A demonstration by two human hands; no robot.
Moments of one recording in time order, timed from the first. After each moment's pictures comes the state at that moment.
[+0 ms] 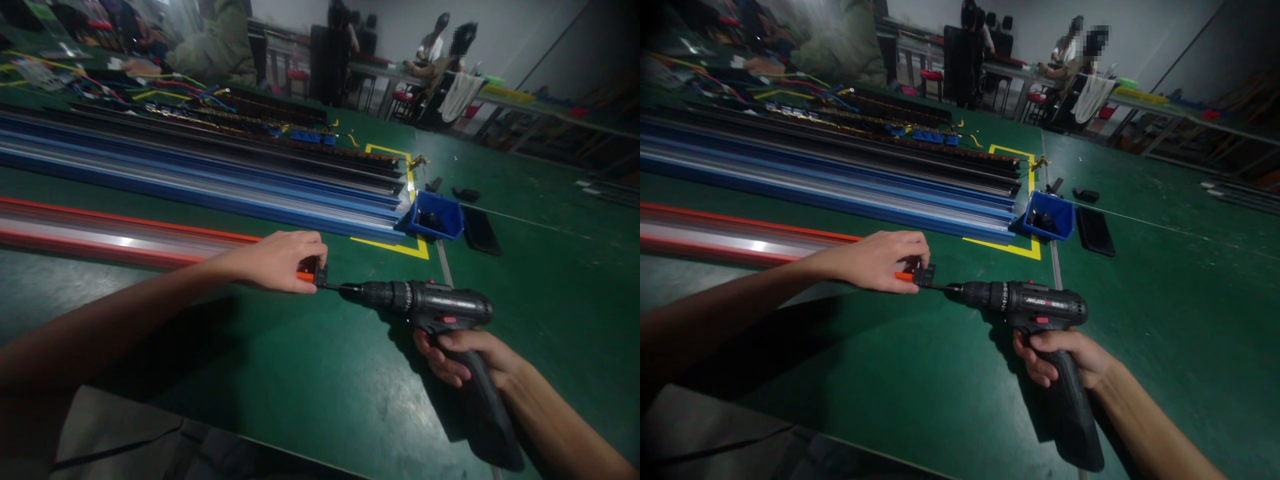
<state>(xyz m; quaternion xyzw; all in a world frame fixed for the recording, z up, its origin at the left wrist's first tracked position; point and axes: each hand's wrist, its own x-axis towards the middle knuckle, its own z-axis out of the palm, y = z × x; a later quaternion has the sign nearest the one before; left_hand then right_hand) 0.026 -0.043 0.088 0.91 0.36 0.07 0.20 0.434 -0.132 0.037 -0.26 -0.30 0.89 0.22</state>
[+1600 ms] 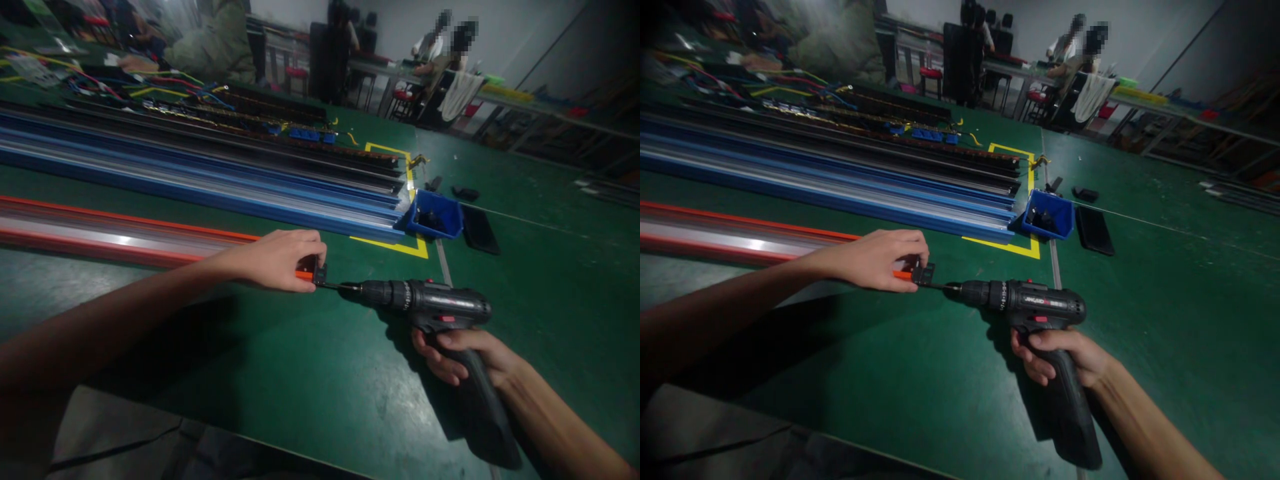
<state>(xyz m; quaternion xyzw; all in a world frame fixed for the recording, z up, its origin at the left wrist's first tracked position) 0.028 -0.042 0.089 0.91 0.36 0.07 0.20 0.431 -0.133 0.040 -0.27 -0.30 0.89 0.21</state>
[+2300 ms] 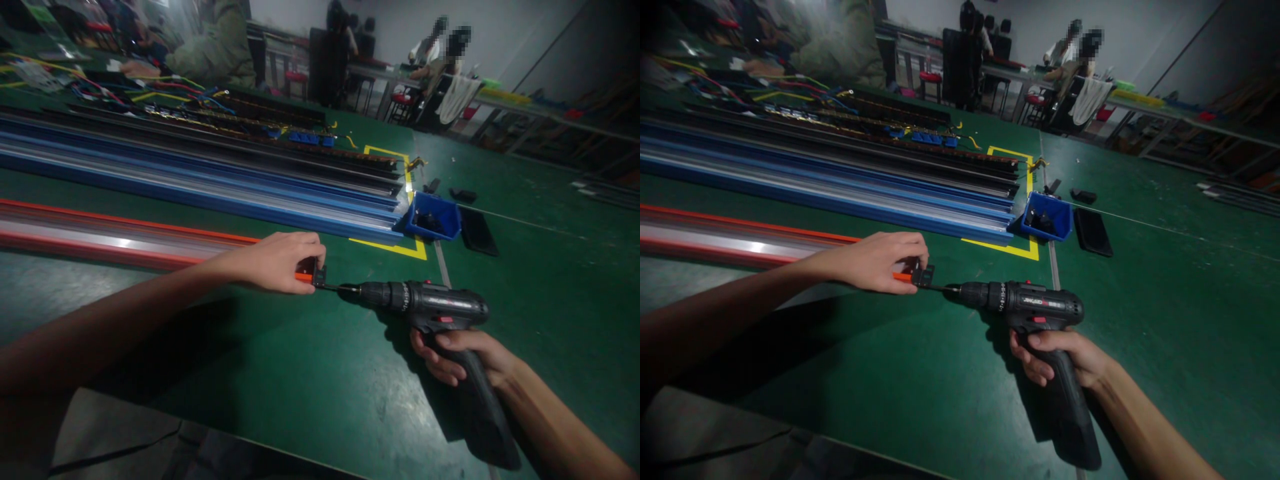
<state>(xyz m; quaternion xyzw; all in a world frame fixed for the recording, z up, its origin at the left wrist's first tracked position) 0.027 -0.043 0.090 0.91 0.35 0.07 0.20 0.430 -0.132 0.039 -0.27 -0.31 0.89 0.21</state>
